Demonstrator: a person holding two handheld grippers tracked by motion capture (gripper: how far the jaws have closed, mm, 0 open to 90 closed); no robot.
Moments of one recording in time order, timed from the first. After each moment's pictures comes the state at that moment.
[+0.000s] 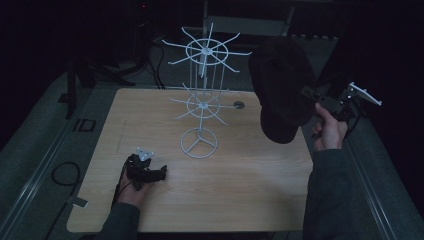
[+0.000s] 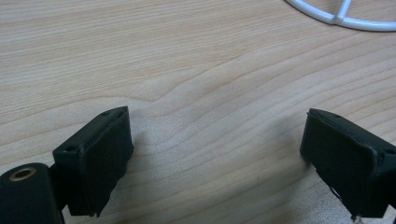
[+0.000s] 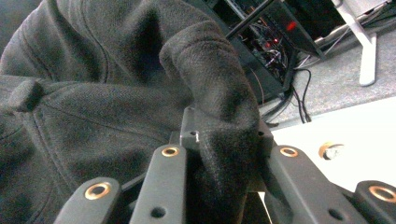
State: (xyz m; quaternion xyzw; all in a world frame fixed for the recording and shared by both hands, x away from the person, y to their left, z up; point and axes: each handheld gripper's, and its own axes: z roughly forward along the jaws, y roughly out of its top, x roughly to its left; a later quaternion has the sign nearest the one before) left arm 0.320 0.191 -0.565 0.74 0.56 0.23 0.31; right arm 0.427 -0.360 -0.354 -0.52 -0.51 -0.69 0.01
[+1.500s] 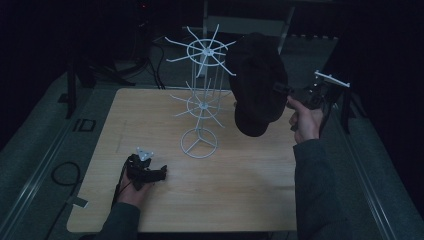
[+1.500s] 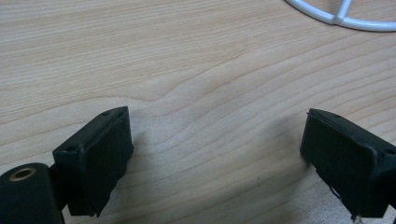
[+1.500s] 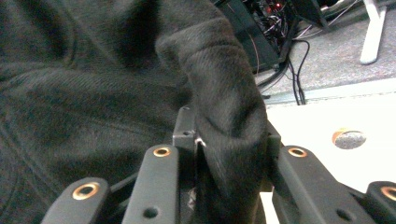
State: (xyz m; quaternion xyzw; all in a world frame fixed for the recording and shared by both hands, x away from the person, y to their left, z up) left arm 0.319 0.191 -0.565 0.74 0.56 0.22 0.30; right arm 0.460 -0.295 -0.350 -0.51 -0.59 -0.63 0.01
